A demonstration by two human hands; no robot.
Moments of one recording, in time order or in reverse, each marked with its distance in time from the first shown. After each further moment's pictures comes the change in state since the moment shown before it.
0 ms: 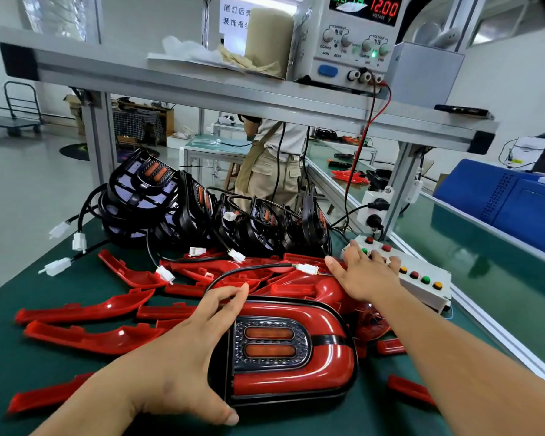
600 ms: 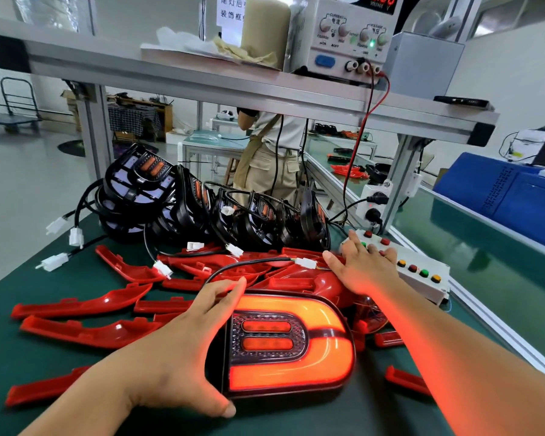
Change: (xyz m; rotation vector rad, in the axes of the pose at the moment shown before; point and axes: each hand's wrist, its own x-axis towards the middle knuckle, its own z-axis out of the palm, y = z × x) left_hand -0.041 0.098 -0.075 0.079 -0.422 0.155; right_hand 0.001 0.001 -0.001 -0.042 -0.008 -0.022
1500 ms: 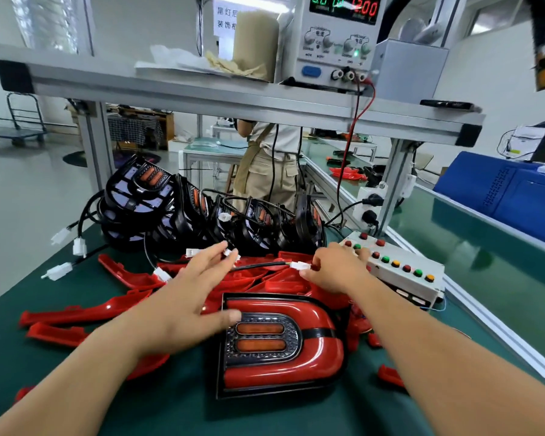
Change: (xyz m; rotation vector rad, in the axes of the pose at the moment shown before) left_hand 0.018 0.026 -0.041 0.118 0.148 0.003; right_hand -0.019 -0.038 -0.029 0.105 -0.005 -0.119
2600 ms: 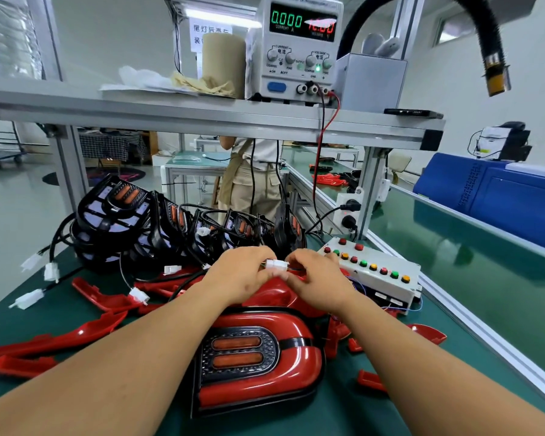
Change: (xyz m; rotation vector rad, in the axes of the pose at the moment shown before) left_hand 0.139 0.022 0.035 0.241 0.154 0.039; right_hand -0.017 0.016 0.012 0.378 0.372 -0.339
